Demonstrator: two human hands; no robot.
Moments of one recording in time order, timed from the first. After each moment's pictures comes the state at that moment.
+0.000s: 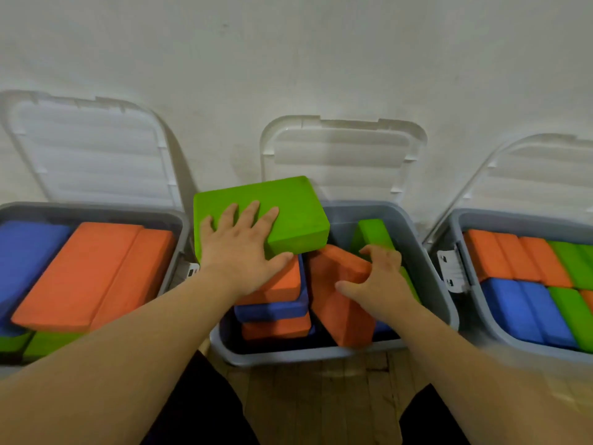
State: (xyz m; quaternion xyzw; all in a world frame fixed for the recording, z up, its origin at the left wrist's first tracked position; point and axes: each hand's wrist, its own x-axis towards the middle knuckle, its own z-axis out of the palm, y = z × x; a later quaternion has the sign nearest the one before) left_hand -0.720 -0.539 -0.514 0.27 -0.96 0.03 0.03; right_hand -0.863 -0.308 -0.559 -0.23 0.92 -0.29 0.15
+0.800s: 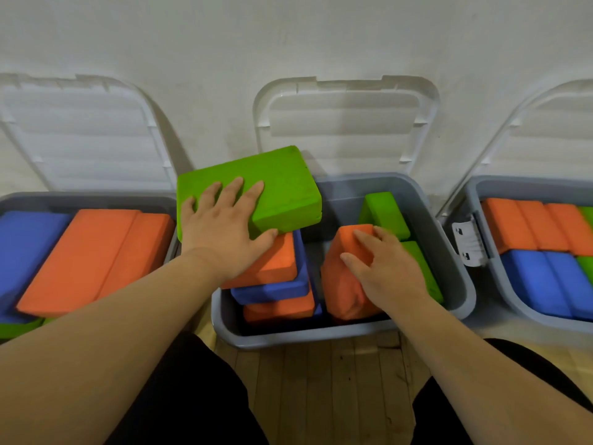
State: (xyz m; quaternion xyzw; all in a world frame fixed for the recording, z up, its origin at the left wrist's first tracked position) left_hand -0.712 -0.548 -0.524 0.29 -0.95 0.04 0.08; right_hand -0.857 -0.306 -0.577 -0.28 0.93 -0.23 0.07
